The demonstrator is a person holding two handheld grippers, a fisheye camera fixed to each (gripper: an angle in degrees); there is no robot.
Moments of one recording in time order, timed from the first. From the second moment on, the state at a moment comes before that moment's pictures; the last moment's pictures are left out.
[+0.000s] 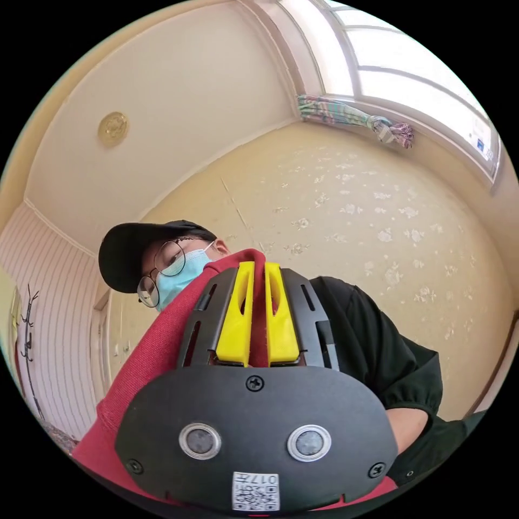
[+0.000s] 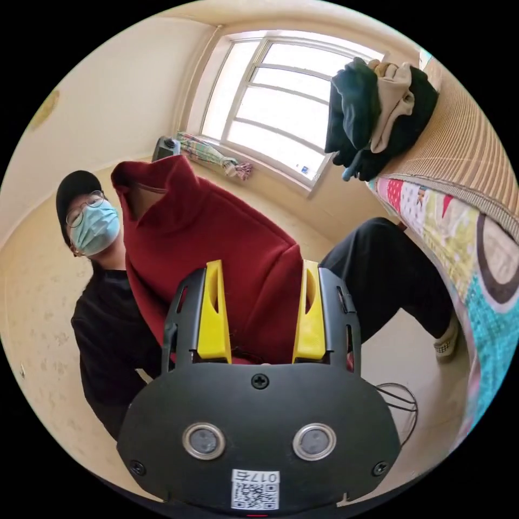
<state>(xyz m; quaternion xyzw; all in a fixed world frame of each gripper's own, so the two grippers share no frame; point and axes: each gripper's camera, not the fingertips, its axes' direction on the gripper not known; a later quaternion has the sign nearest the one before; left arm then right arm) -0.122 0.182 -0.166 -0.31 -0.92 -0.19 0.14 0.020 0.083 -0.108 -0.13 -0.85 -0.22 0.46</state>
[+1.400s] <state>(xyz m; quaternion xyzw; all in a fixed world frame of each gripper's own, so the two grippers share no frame) -0.070 -0.092 -0.112 -0.13 -0.44 -0.01 -0.89 0.227 -0.215 -0.322 0.14 -0.19 -0.02 0.97</state>
